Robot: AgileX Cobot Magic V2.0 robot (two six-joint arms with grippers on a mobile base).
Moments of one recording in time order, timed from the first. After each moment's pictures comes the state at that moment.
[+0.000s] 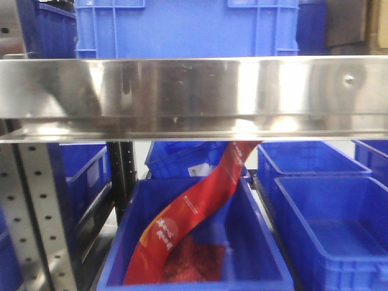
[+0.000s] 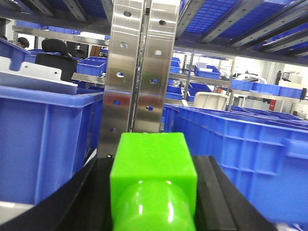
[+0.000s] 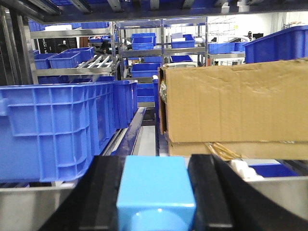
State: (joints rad) left arm 0.03 0.14 -0.37 -0.23 0.13 0.11; right arm -0.02 0.04 -0.35 0.23 0.29 -0.12
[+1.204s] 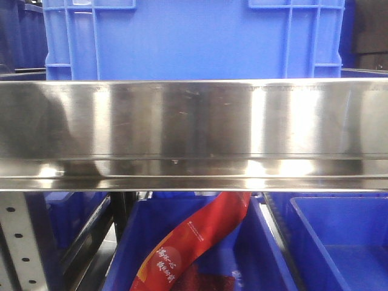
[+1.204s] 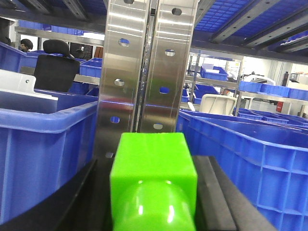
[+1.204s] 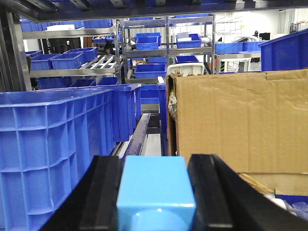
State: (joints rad) left arm 0.03 0.14 -0.37 -0.23 0.13 0.11; right arm -0.02 0.04 -0.35 0.23 0.29 -0.12
